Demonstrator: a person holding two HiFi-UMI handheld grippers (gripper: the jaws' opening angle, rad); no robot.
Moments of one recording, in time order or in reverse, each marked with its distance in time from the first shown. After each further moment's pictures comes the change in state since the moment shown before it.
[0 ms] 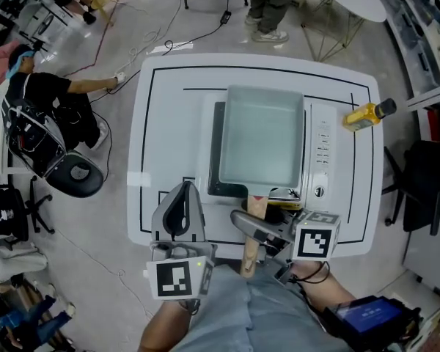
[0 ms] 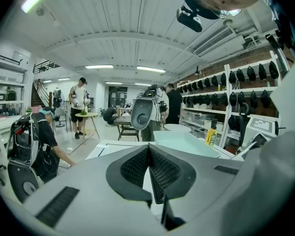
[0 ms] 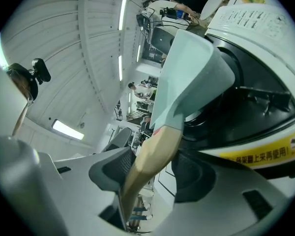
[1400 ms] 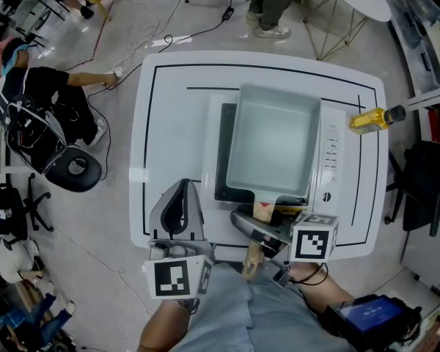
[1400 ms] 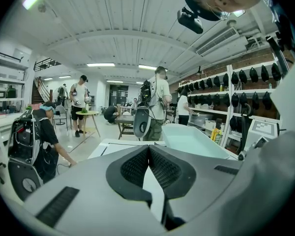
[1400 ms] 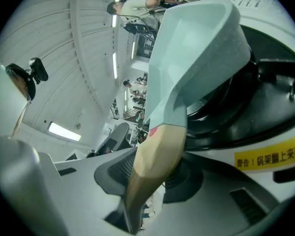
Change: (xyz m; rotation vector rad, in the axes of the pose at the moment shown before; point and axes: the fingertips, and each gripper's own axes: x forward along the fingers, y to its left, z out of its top) left arm 0.019 0.023 -0.004 -0.016 0.019 0.004; right arm 0.024 -0.012 -0.003 0.049 0.035 -0.033
